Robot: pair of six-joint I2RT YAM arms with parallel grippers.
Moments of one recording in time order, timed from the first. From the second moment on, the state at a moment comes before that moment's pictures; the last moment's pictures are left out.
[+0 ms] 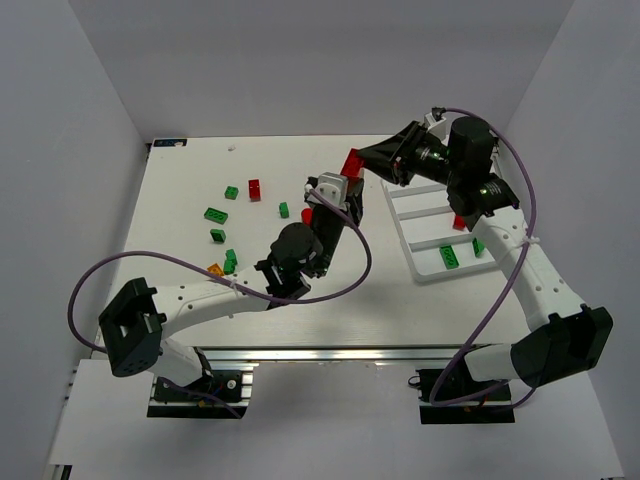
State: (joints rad) left arm -1.09 1.46 1.04 0.80 -0.68 0.11; right arm 0.35 1.35 1.39 -0.19 -0.61 1.25
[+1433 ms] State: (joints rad) left arm -1.06 1.29 0.87 0.41 -0.42 -0.37; right arm 0.01 1.36 1.12 -0.29 -0.23 0.06
